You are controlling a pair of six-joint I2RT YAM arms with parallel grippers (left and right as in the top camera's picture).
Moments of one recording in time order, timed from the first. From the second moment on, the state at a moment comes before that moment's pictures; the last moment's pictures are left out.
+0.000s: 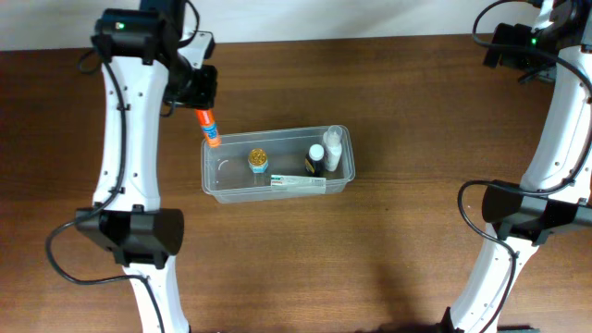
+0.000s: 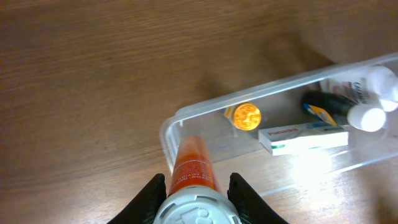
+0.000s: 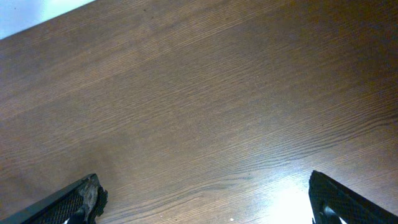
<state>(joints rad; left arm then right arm) -0.14 2.19 2.57 -1.68 0.11 0.06 -0.25 2.29 2.88 -1.69 0.03 0.13</state>
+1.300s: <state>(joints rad) -0.24 2.18 2.24 -1.46 0.07 0.10 -0.25 2.29 2.88 -1.69 0.03 0.13</state>
